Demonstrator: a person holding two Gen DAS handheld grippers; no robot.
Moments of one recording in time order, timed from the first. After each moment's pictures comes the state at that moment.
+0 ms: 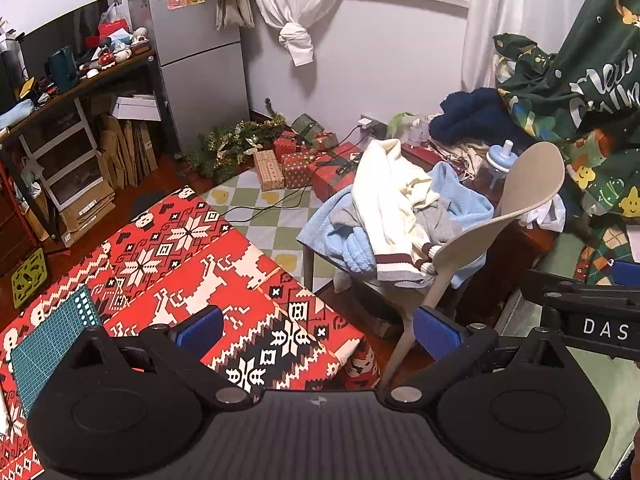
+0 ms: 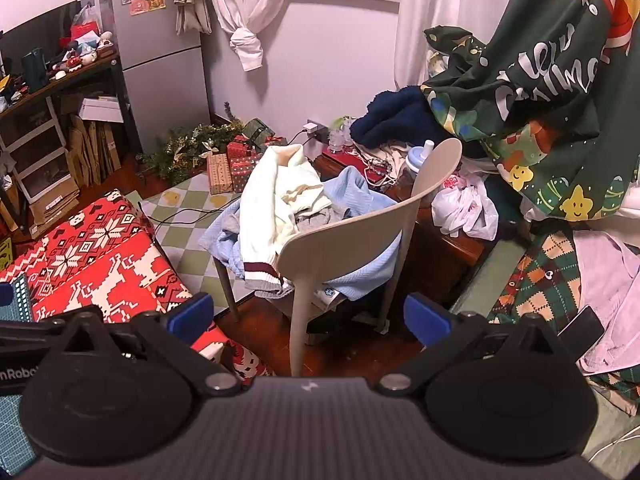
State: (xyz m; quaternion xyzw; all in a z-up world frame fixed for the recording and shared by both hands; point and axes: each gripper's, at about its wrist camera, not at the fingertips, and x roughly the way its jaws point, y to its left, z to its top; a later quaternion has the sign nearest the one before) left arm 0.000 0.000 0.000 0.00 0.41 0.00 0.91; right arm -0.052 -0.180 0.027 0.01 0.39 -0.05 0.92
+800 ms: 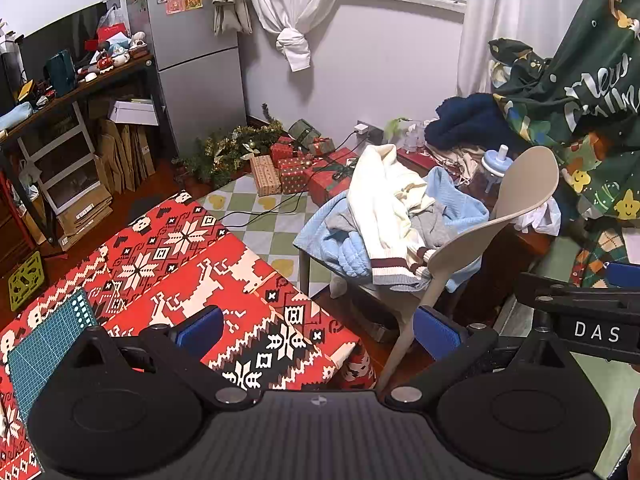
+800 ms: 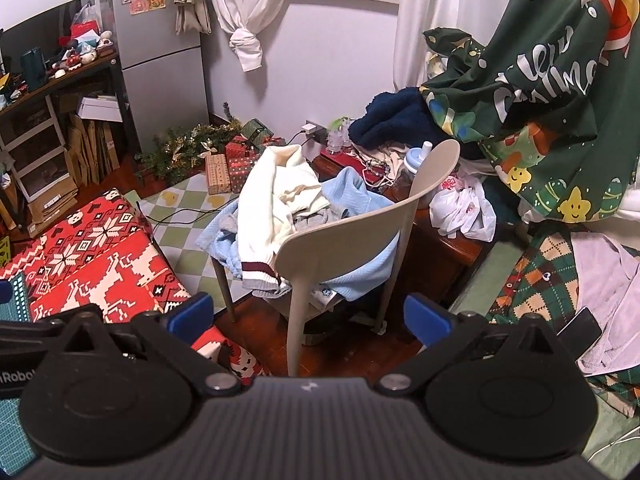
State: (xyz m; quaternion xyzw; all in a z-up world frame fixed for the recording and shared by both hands) left arm -0.005 0.000 0.002 0.00 0.40 0.00 0.92; right arm -0.056 -0.180 0.025 0.00 0.38 -0.05 0.92
